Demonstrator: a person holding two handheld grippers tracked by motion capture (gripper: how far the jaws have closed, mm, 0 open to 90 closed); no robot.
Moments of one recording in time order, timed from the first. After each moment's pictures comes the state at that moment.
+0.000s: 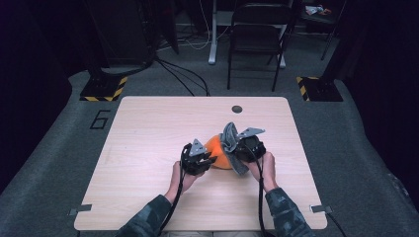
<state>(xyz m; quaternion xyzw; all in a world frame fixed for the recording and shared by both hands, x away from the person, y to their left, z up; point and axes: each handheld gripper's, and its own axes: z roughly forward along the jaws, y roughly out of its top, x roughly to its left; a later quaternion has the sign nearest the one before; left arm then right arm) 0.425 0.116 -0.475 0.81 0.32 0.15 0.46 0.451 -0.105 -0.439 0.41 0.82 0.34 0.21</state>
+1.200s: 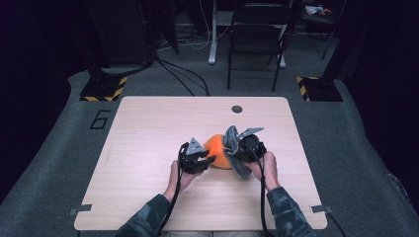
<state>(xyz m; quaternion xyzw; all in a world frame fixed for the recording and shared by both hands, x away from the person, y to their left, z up) 0.430 0.125 -0.478 0.80 0.33 0.15 0.47 0.454 -0.105 -0.441 0.41 0.84 0.31 0.17</state>
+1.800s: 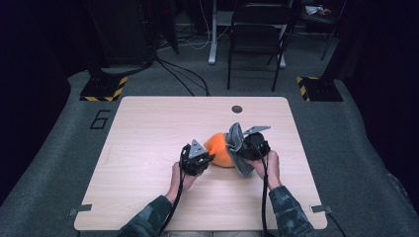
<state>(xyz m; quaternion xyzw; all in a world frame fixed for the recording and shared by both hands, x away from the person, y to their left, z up) 0.425 0.119 -0.480 0.79 0.34 0.18 0.47 0.458 -0.118 -0.435 0.43 0.82 0.34 0.17</state>
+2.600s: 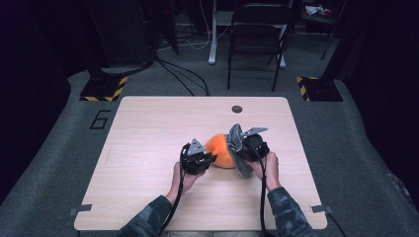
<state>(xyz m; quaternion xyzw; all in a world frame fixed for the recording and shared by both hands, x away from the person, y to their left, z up) 0.426 0.117 -0.477 0.79 0.34 0.14 0.49 0.458 -0.116 -0.444 0.44 0.82 0.31 0.19</state>
